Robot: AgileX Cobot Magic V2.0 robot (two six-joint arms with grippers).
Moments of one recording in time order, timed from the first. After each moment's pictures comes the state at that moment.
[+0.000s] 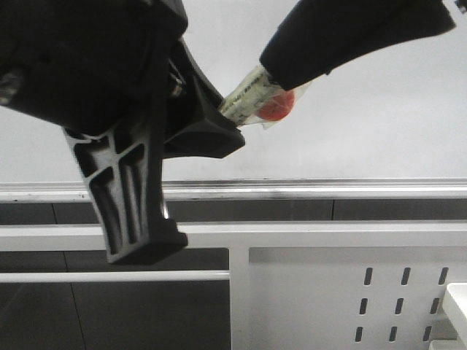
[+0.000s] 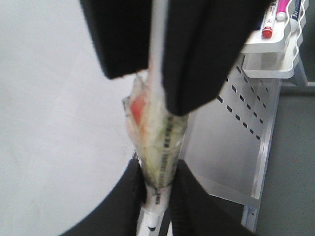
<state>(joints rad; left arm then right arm) -1.16 1.31 -0.70 1.50 0.37 -0.96 0.66 1.08 -0.85 0.51 0.55 -0.92</state>
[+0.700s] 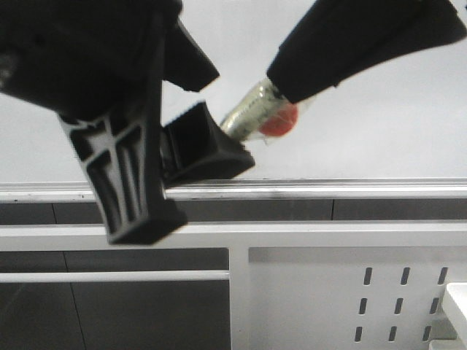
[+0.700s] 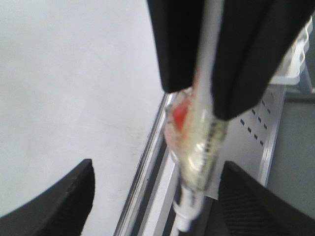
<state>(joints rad) -1.16 1.28 -0.71 1.47 0.38 -0.97 0.66 1.08 -0.84 0.51 0.57 -0.91</state>
